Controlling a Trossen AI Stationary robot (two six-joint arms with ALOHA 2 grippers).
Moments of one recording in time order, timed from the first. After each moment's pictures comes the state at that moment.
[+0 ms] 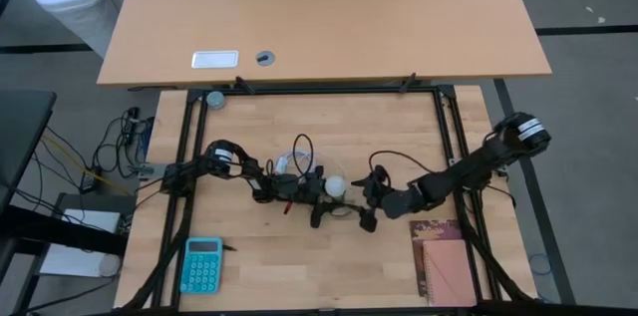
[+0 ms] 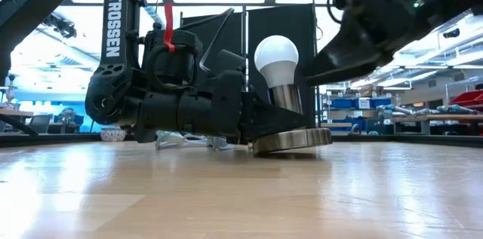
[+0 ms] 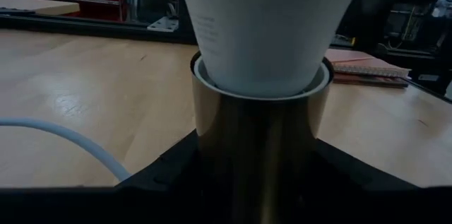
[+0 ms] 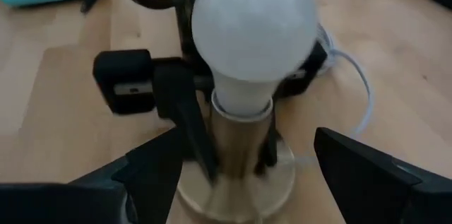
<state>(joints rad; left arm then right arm) -0.07 2.36 0.81 1.45 -0.02 -0.11 0.42 1.50 0.62 0.28 0.62 0.41</state>
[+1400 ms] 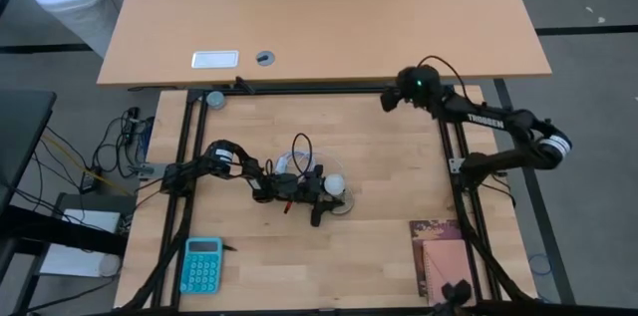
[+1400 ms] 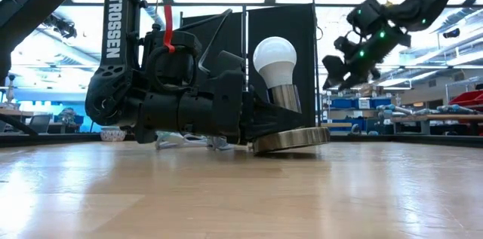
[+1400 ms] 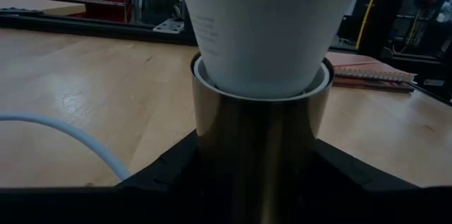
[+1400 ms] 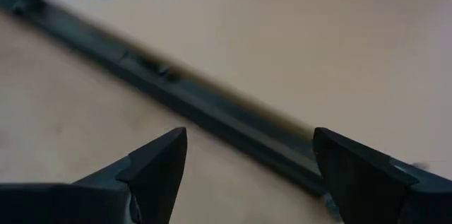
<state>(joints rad) -0.07 2.36 0.81 1.47 -0.03 -0.13 -0.83 1.25 0.62 0.15 0.18 0.05</state>
